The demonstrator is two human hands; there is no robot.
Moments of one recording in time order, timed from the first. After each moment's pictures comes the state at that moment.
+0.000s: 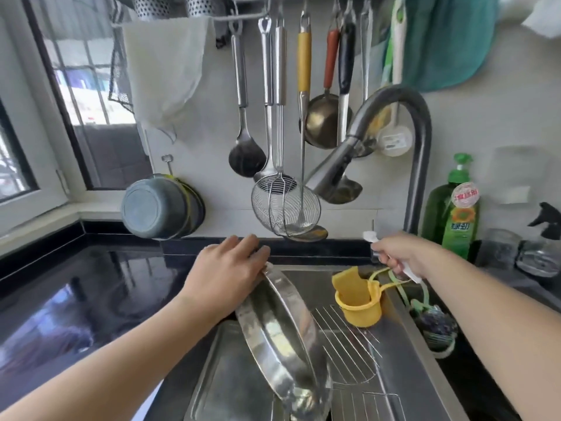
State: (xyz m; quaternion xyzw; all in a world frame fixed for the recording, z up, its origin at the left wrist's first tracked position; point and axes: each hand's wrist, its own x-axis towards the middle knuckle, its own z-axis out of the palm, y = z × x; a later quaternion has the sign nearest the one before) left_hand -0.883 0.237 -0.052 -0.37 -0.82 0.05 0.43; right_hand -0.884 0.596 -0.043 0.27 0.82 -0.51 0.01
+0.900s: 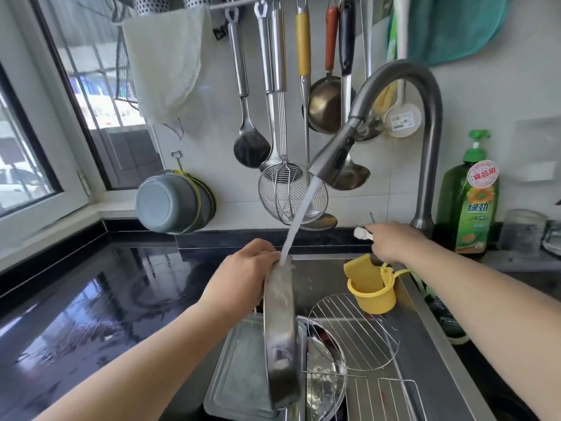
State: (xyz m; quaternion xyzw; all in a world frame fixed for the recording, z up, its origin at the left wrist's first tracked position) left_hand -0.871 0.243 -0.074 -0.37 -0.88 -0.14 0.28; right_hand -0.897 0.571 -0.066 0.13 0.99 -0.02 -0.06
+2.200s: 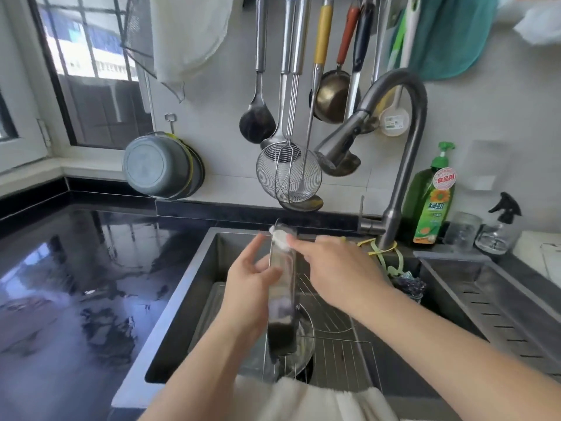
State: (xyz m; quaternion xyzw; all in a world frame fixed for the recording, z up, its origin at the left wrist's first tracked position) left_hand -0.780 0.266 -0.104 -0.10 -0.54 -0.84 -0.06; right_hand -0.739 0.408 -0.038 -0.03 0.99 -0.03 -0.14
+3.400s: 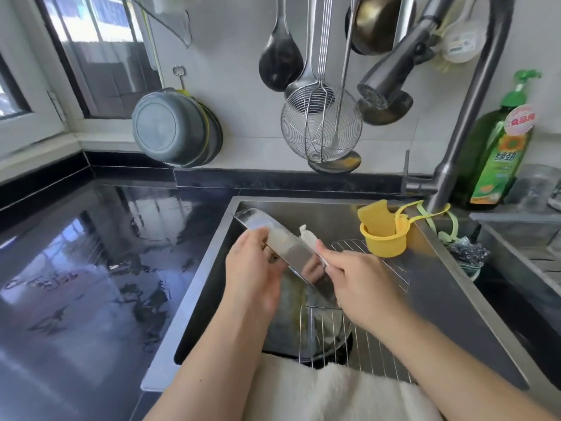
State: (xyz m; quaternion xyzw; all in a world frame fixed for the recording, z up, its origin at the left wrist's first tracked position) left_hand -0.817 0.244 -0.136 0.06 -0.42 -0.91 -0.05; right_hand -0.769 0.401 -0.156 0.00 0.95 -0.27 -0.16
